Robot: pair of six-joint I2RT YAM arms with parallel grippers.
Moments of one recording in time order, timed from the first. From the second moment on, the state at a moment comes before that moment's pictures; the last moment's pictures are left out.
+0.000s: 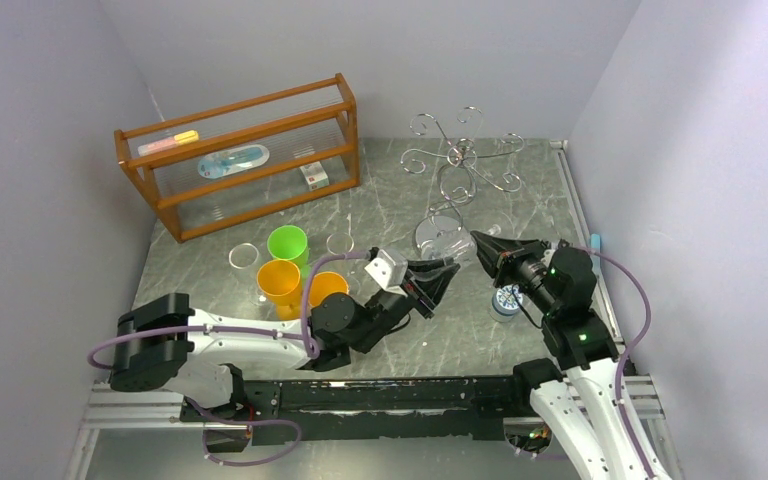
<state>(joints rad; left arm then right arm) -1.40 1.43 0.79 1.08 -0.48 -0.13 0.22 0.50 0.60 -0.33 -0.22 1.73</state>
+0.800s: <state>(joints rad) -1.41 0.93 0.80 0.31 -0.64 -0.36 0.22 0.33 0.57 -0.15 -0.09 0.76</state>
